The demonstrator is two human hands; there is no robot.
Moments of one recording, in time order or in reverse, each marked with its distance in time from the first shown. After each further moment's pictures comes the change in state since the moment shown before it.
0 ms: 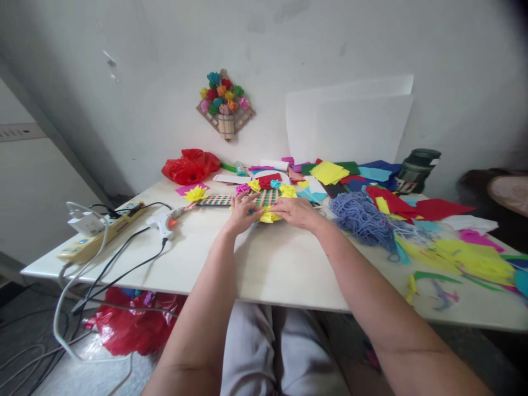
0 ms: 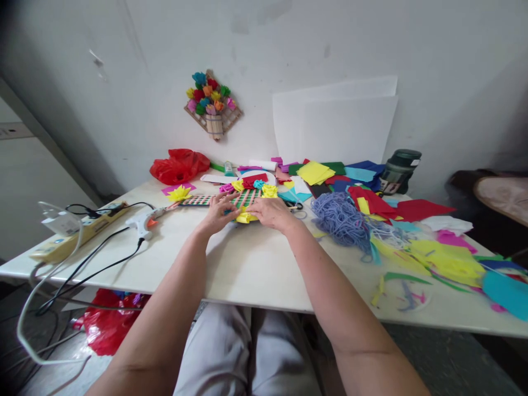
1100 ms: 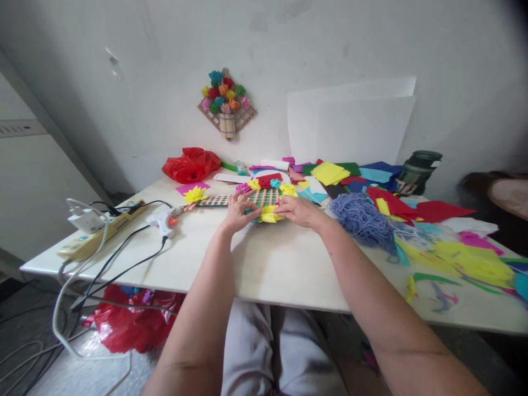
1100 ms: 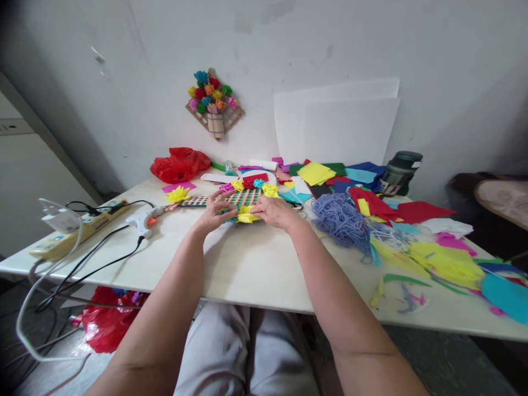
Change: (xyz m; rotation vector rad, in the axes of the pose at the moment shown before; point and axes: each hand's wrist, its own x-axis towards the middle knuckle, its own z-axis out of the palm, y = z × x) left_hand -0.004 -0.006 -0.008 -0.029 0.045 -0.006; right_hand -0.001 0.012 0.001 0.115 -0.045 0.010
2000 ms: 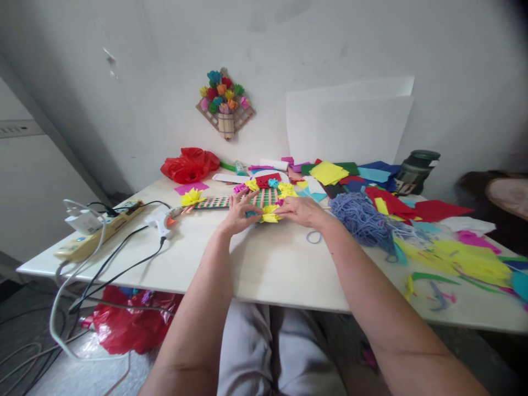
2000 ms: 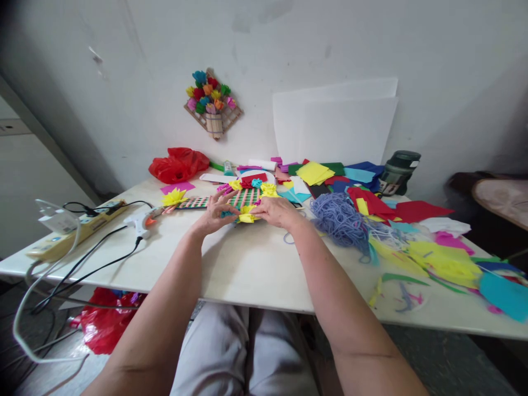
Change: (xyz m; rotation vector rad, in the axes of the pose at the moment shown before) left_hand -0.002 0.011 -0.004 0.026 -0.137 0.047; right_hand -0.008 0.002 -0.010 -0.090 -0.032 0.004
